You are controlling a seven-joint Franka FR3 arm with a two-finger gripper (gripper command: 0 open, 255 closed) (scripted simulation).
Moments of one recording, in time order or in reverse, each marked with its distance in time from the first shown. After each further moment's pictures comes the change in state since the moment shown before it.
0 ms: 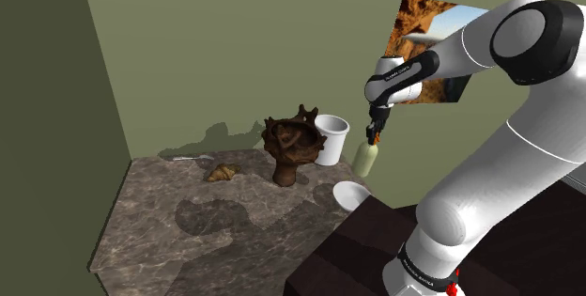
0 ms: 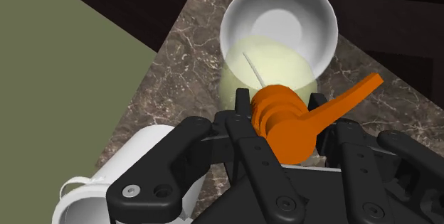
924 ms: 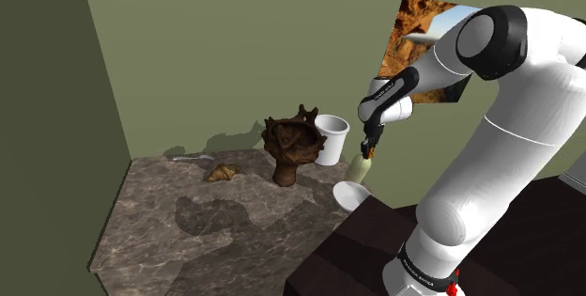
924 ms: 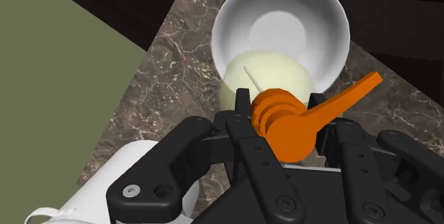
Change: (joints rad) arm 0.003 0.164 -0.019 -0.059 0.037 0.218 -0.010
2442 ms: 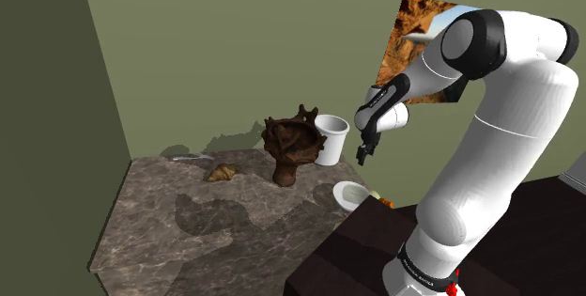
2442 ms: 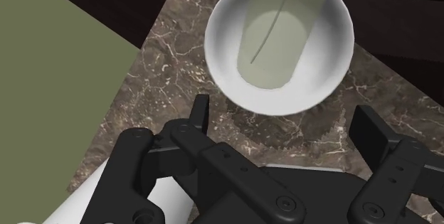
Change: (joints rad) arm 0.003 0.079 0.002 -0.018 0.030 0.094 -0.006
